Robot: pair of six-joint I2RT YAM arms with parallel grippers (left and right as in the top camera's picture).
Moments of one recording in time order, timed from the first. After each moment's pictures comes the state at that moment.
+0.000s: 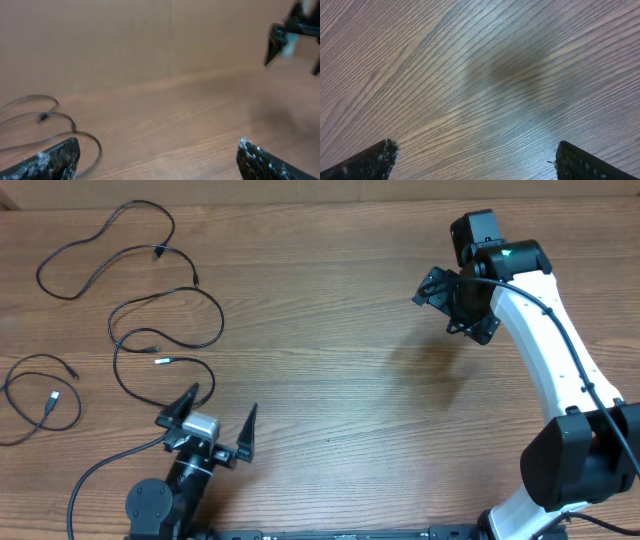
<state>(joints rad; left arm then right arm) -0.04 0.02 0.18 -0.21 0.29 0.03 0.16 1.81 1.64 -1.17 0.00 0.75</state>
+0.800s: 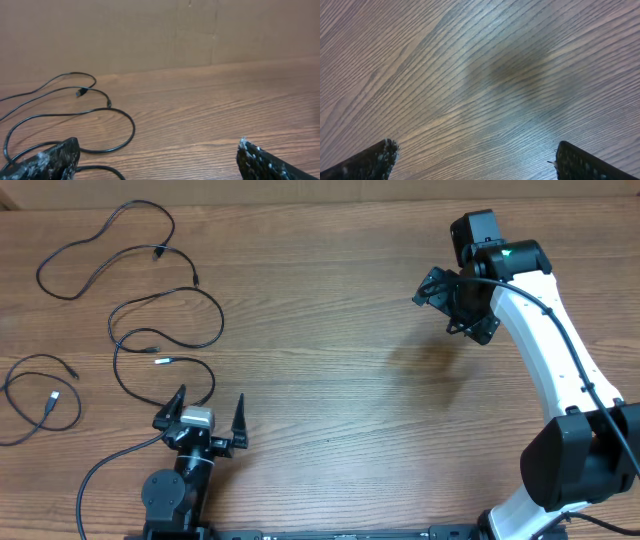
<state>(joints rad) -0.04 0.01 0.01 -0.07 0.09 0.04 0.16 1.81 1.64 -1.17 0.00 0.75</state>
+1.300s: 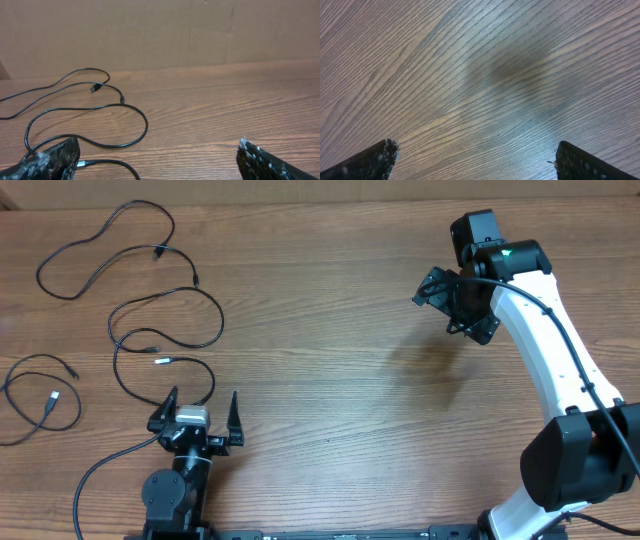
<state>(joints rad) -0.04 0.01 0.01 -0.08 0.03 0.04 0.16 1.81 1.64 -1.17 0.00 0.75</state>
